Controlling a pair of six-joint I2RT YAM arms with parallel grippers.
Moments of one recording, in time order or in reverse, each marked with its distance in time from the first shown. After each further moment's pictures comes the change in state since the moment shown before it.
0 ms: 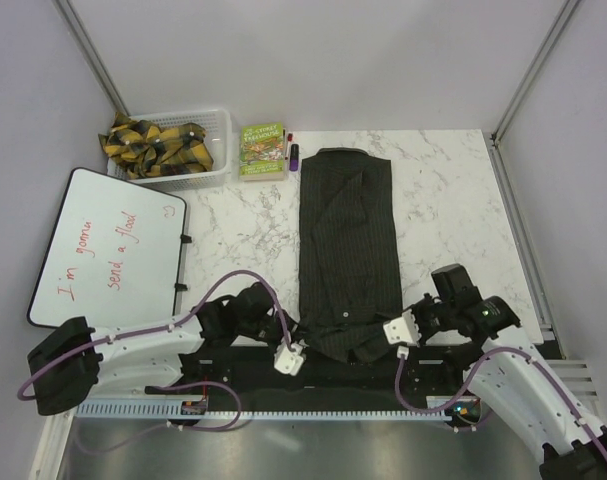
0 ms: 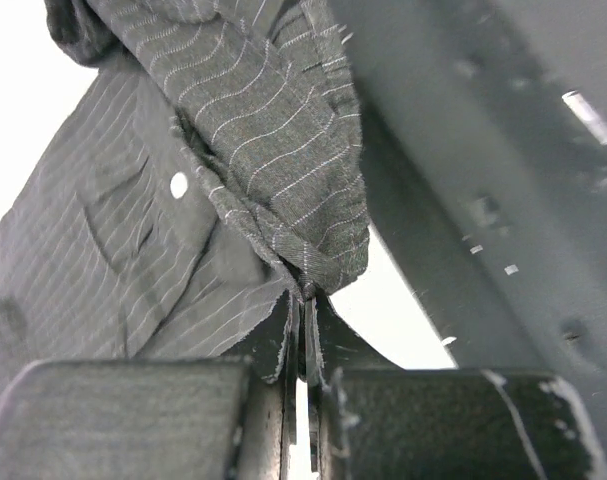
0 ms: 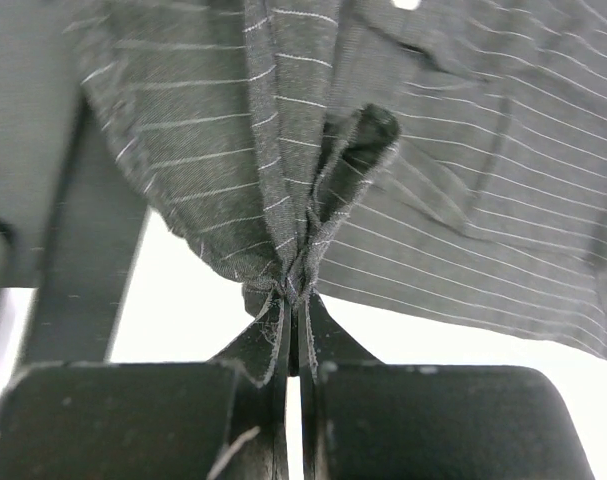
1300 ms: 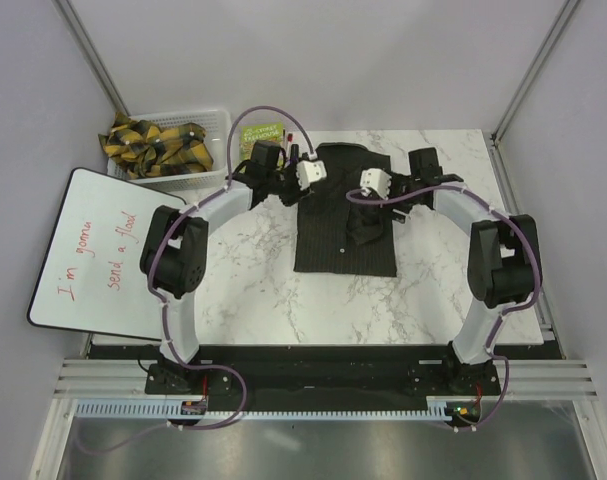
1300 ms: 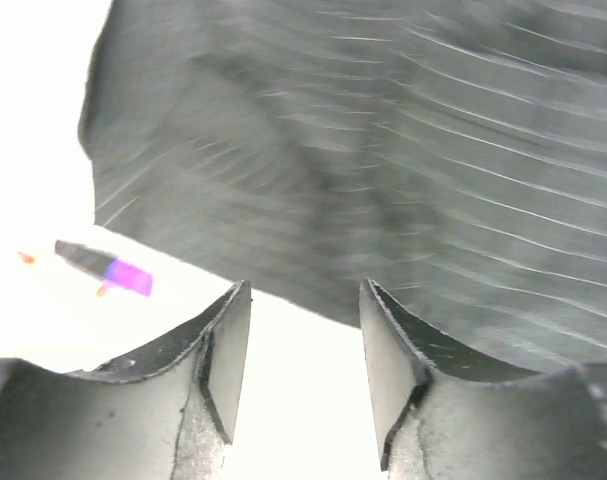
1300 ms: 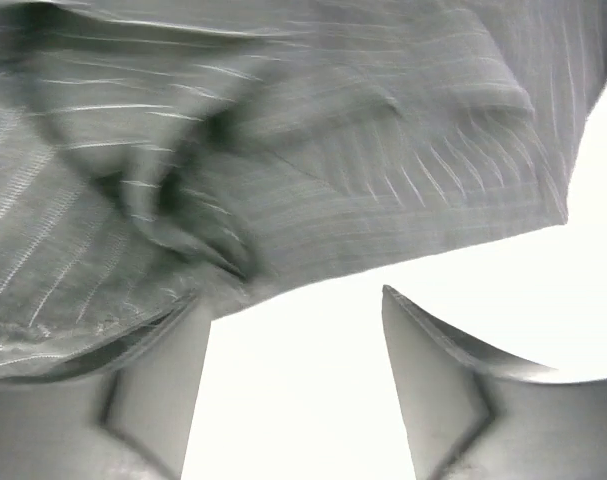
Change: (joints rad) left arm 0.644 0.989 1.101 -0.113 0.018 -0.253; right arm -0.222 1.245 0.822 0.575 0.074 0.349
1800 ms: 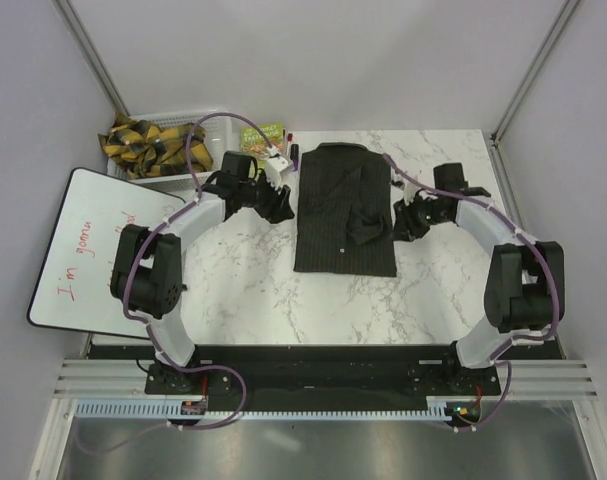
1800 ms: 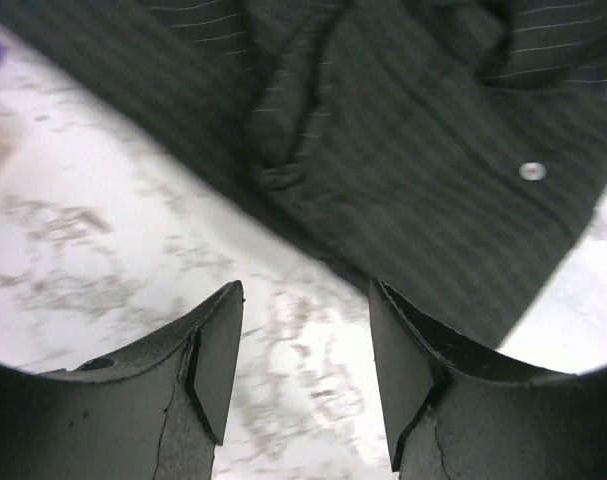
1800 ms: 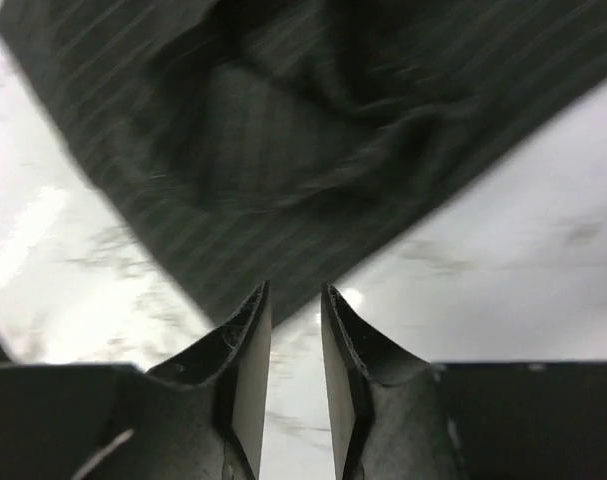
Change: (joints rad) left arm 0.137 -0.193 -0.167 -0.090 0.079 -0.531; right arm -0.144 -0.159 -0.066 -0.225 -0.176 0.655
